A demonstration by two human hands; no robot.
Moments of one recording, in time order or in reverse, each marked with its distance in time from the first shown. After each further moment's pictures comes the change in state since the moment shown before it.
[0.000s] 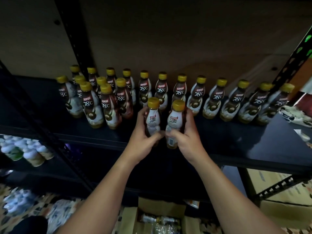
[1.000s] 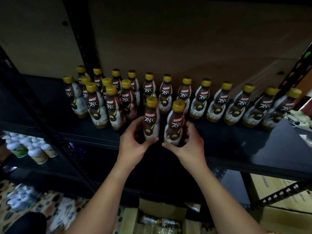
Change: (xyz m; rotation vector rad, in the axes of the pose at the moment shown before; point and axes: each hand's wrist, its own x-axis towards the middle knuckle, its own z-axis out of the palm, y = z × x) left_hand -0.013 -0.024 -0.021 0.114 0.209 0.059; right_hand -0.009 0.038 0.003 -0.330 0.141 0.009
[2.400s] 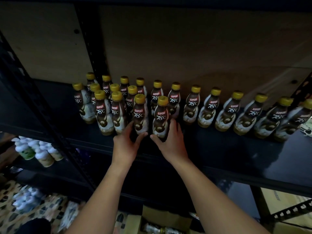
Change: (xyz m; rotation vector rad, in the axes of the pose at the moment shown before) left_hand 0.032 -0.035 -0.034 0.417 0.177 0.131; right_hand 0.046 -0.019 0.069 -0.169 -0.107 -0.039
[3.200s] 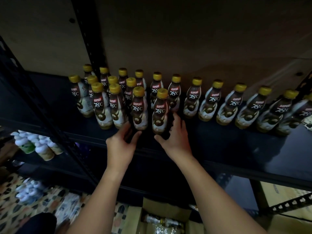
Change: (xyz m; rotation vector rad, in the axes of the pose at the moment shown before) left_hand -0.025 0.004 -0.009 -0.011 0.062 -0.092; right_hand -0.009 0.002 -0.009 0.047 -0.051 0.137
